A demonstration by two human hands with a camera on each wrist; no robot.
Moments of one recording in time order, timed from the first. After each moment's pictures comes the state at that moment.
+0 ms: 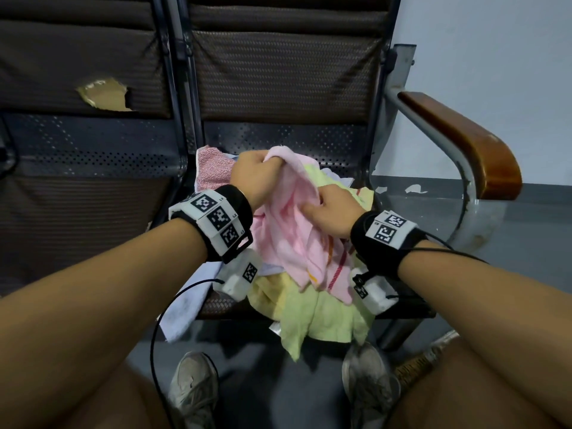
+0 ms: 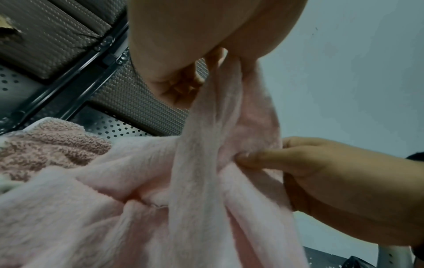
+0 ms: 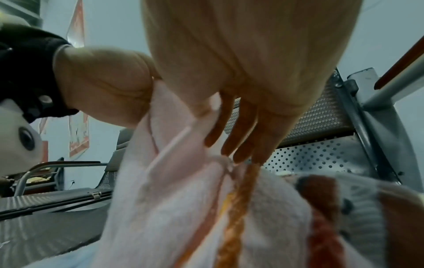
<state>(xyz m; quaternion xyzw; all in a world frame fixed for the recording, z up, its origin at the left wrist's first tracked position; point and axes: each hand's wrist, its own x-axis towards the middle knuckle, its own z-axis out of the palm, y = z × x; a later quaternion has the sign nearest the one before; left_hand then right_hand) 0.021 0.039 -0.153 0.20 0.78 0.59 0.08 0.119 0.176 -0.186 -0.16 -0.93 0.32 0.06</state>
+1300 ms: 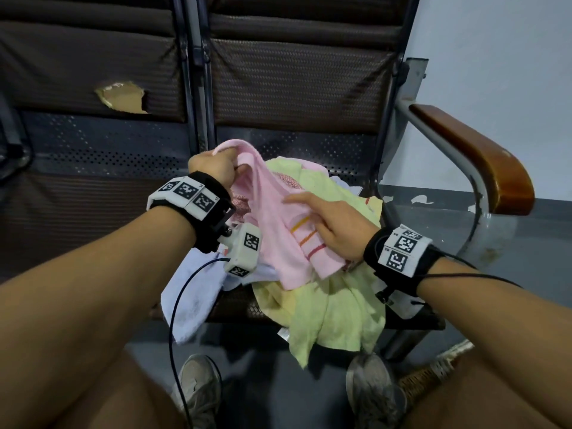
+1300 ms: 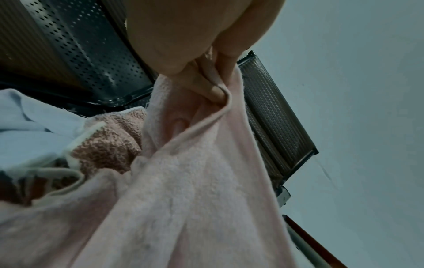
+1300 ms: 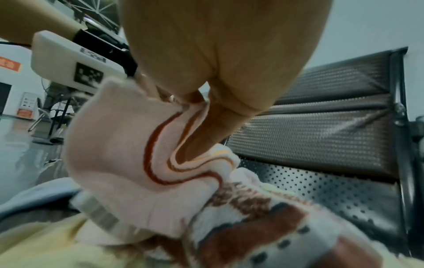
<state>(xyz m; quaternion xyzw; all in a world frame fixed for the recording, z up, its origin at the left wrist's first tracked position) -0.048 -0.008 -0.157 -0.07 0.67 0.74 0.08 0.129 0.168 -0.184 0.09 -0.97 0.23 0.08</state>
